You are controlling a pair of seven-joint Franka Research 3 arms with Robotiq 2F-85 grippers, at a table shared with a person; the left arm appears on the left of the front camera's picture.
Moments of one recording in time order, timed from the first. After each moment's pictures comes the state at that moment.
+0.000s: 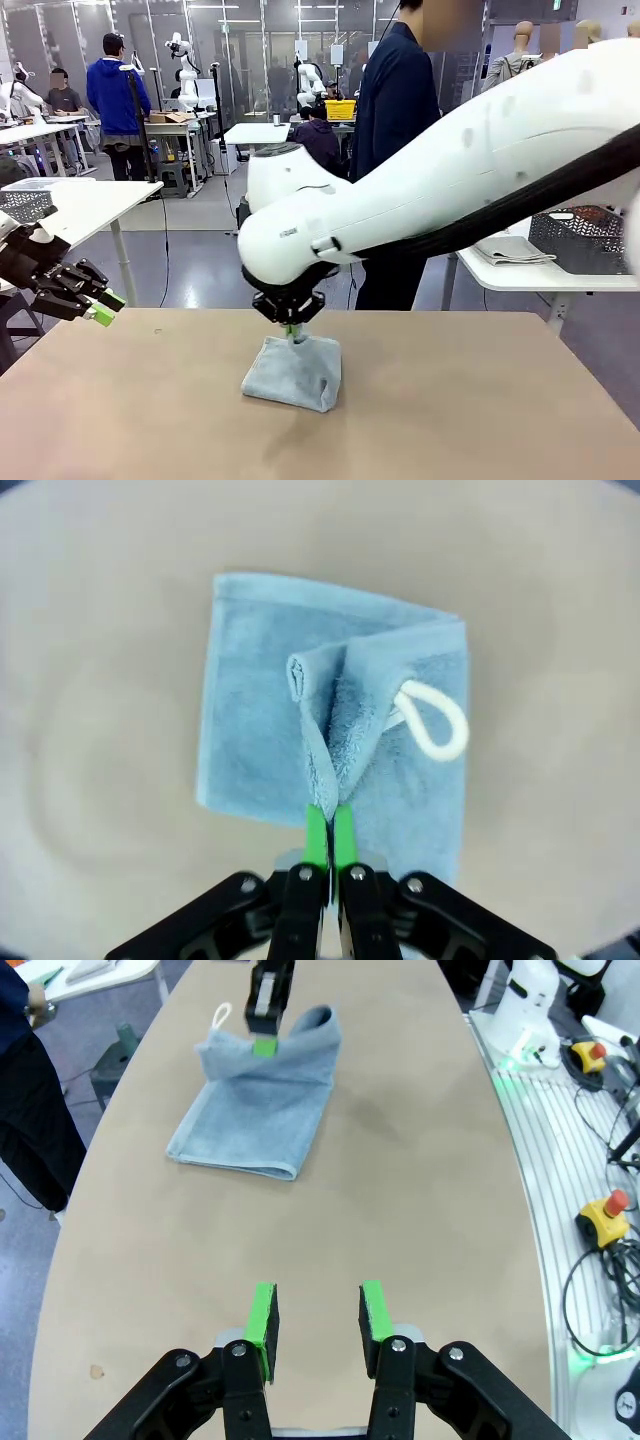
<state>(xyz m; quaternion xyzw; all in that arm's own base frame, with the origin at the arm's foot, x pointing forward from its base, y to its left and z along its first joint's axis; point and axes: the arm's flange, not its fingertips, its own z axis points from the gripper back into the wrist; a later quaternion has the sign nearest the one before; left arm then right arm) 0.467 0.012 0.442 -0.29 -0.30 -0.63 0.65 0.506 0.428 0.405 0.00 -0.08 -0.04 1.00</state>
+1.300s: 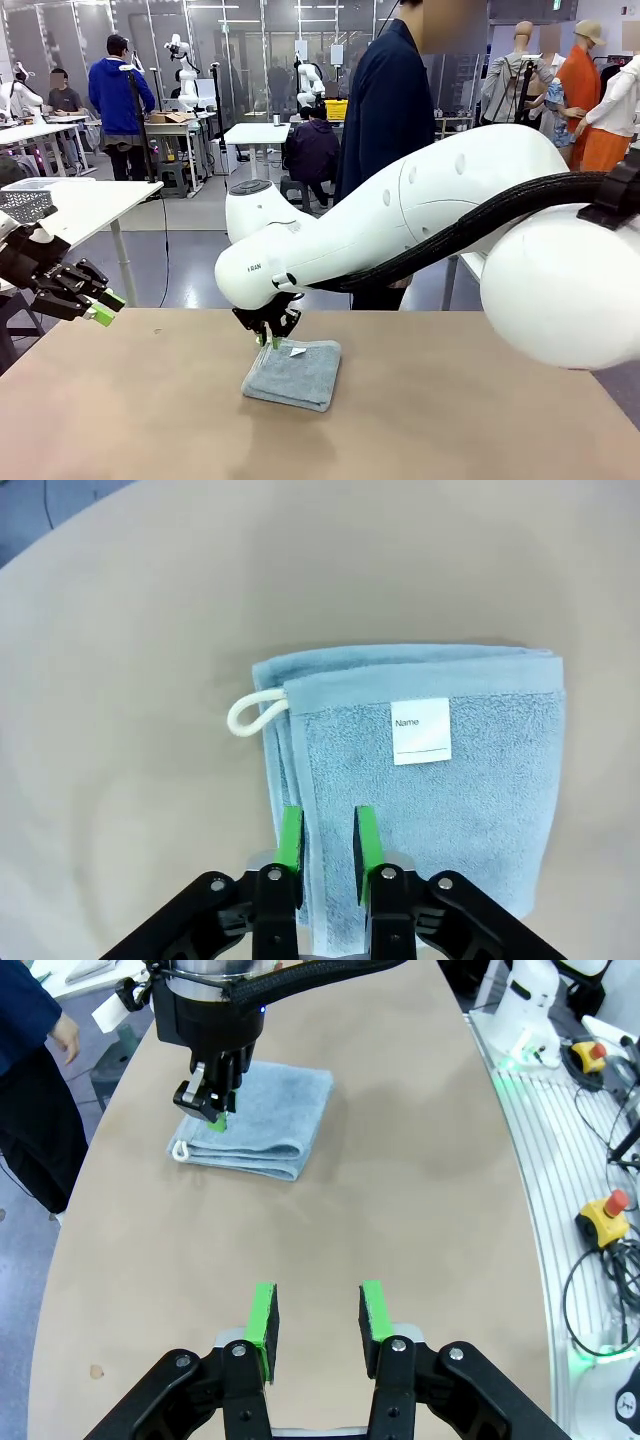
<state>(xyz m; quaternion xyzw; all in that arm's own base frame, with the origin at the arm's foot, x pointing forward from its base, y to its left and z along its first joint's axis) 0.467 0.012 0.442 -0.29 -0.30 -0.63 0.65 0.550 0.468 0.349 0.01 -0.09 -0.15 0.98</state>
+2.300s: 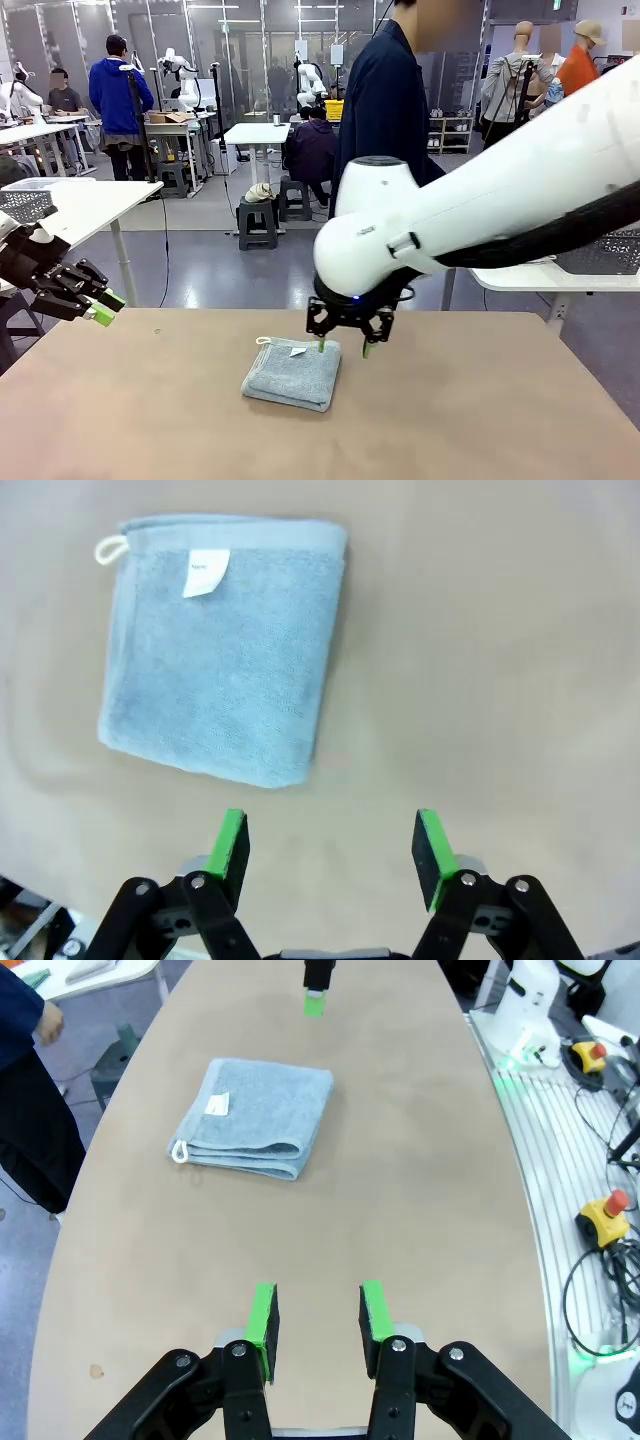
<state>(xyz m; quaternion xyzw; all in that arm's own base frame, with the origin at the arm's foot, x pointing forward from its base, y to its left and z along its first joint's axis) 0.467 0.012 0.442 -0.29 -0.30 -0.63 0.65 0.460 0.292 0.399 0.07 -0.06 -0.03 1.00</state>
